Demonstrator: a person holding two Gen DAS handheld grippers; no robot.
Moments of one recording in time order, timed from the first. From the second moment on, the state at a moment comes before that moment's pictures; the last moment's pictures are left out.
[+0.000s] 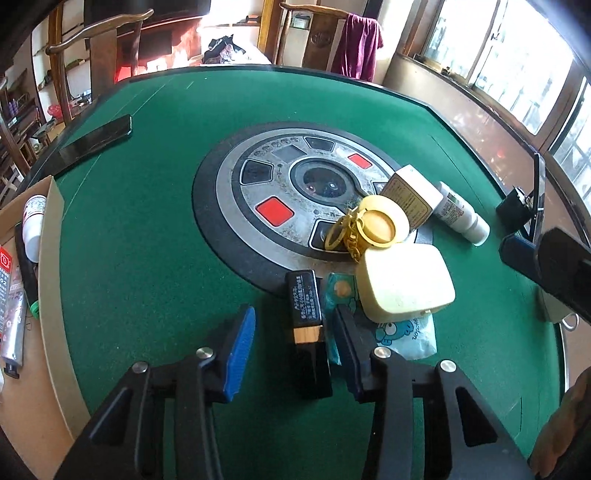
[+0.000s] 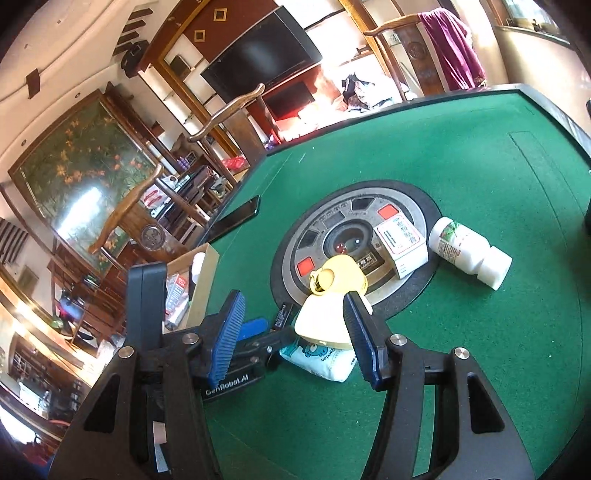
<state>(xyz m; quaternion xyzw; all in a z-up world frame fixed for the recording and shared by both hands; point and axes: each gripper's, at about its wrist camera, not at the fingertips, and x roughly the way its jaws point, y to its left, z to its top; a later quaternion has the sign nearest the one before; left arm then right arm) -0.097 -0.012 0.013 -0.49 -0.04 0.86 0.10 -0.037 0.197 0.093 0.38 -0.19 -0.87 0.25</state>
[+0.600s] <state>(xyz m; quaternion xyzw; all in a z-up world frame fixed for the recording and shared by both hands) -0.094 -0.038 0.008 -0.48 -0.09 0.87 0.11 -0.084 0.173 0.042 0.47 -0.13 -0.81 0.33</state>
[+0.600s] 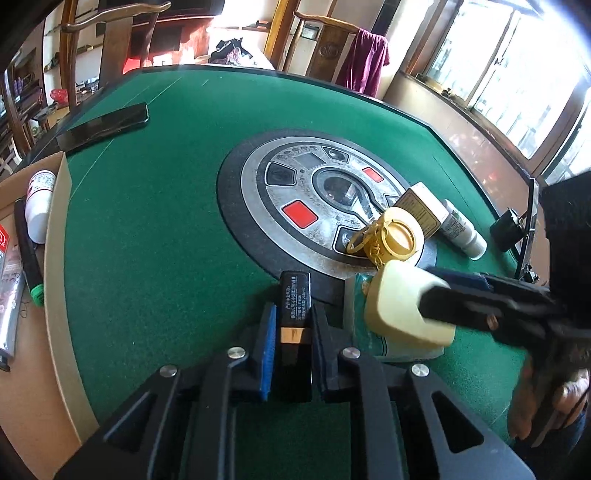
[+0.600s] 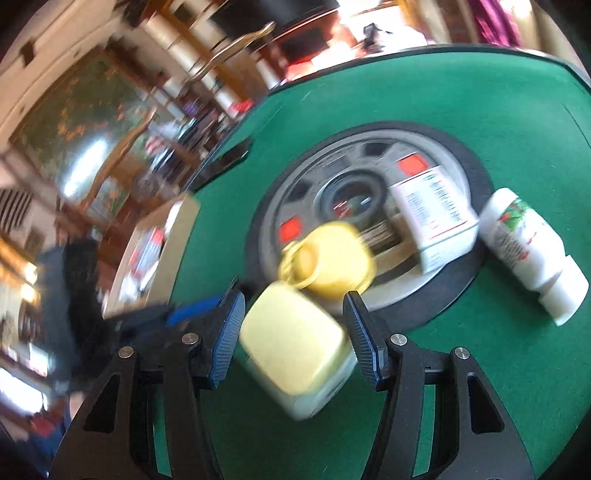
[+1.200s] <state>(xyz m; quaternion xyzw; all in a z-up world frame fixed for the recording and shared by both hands) -0.090 -0.028 0.007 -0.46 -0.05 0.88 0.10 -0.042 0.120 0.042 0.45 0.06 -0.85 0.29</state>
